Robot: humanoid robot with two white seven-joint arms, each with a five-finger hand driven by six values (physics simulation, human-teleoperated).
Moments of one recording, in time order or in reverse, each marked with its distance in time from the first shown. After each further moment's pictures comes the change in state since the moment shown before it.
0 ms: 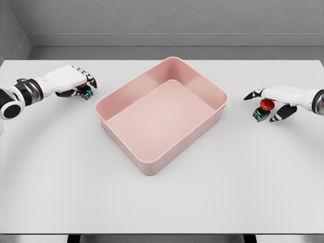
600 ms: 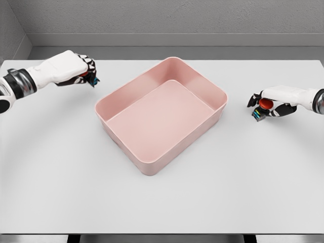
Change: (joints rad) left arm 0.029 0.107 0.012 -0.272 0.124 -0.001 -0.002; right arm -0.008 0.000 -0.001 0.006 0.000 -0.021 0.017
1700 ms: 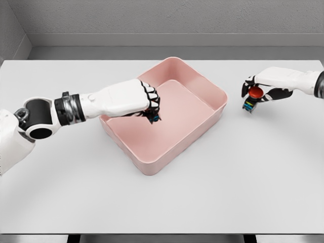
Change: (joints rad) left arm 0.127 -0.066 -0.051 -0.468 0.067 0.000 -0.072; right arm -0.086 -0.005 -0.018 -0.054 -0.012 -0.158 0.000
